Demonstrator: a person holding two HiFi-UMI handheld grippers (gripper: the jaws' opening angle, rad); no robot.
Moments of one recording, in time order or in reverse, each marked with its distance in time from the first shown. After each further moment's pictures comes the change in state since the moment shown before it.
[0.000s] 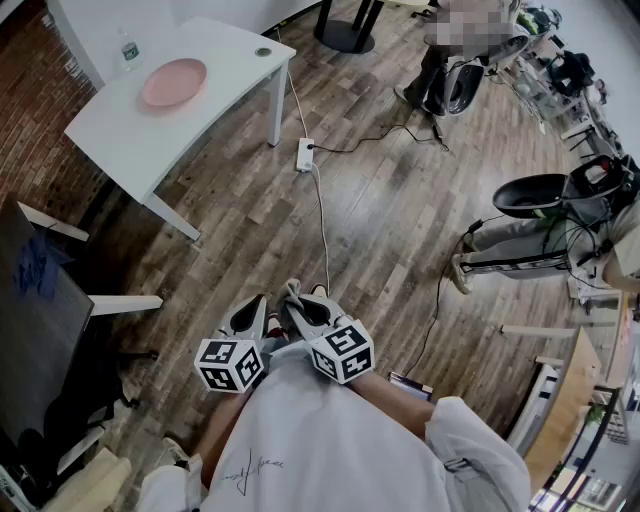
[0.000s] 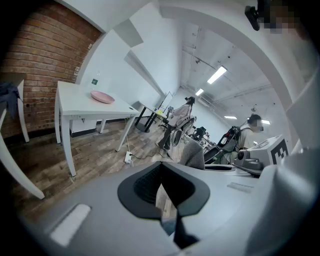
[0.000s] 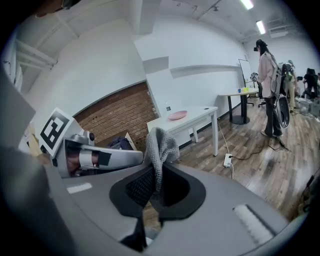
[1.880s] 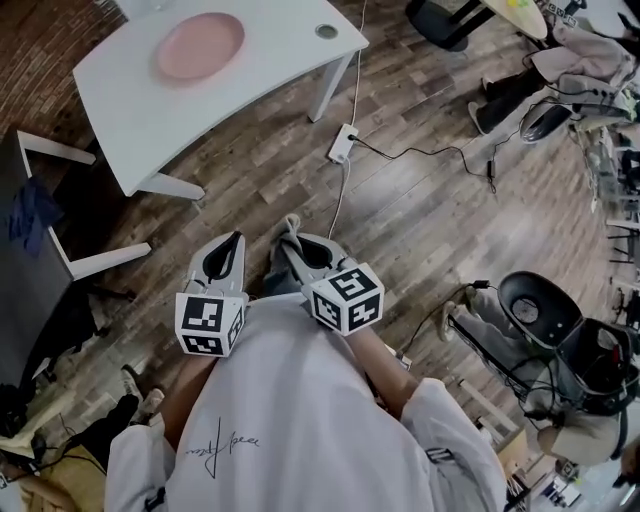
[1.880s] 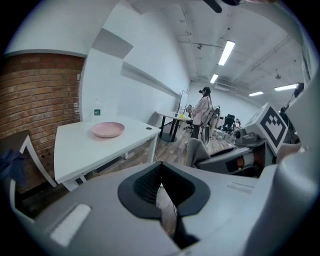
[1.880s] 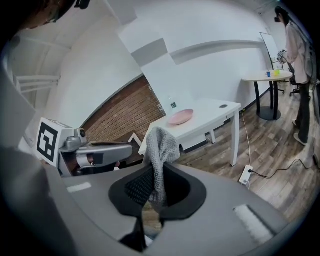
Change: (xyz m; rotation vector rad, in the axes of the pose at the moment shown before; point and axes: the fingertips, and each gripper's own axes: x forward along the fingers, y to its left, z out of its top) left arm 0.167 0.087 0.206 0.226 -0.051 0.359; right arm 0.160 -0.164 0.191 -0.026 0.133 0.277
